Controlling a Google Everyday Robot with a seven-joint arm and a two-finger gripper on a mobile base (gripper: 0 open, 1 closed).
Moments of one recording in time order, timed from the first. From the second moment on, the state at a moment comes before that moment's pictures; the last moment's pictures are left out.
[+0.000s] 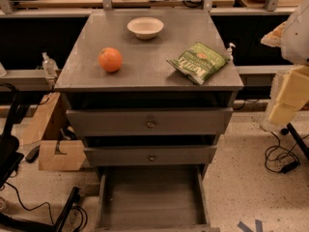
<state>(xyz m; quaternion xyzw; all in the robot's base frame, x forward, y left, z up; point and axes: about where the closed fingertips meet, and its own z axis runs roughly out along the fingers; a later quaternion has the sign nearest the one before) 0.438 -0.215 0.984 -0.60 0.78 -0.04 0.17</state>
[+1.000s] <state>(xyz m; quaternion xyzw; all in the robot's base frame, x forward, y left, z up) 0.480 -0.217 1.003 -0.62 0.75 -0.06 0.21</state>
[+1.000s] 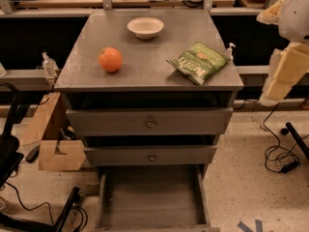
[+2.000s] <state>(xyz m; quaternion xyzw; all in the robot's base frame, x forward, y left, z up) 0.519 -0.231 1.037 -0.75 0.62 -0.12 0.22</state>
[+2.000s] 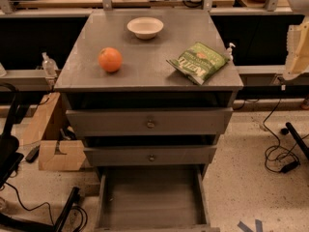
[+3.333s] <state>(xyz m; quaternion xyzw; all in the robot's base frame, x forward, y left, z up) 0.646 -0.195 0.963 -0.76 0.59 -0.14 0.23</state>
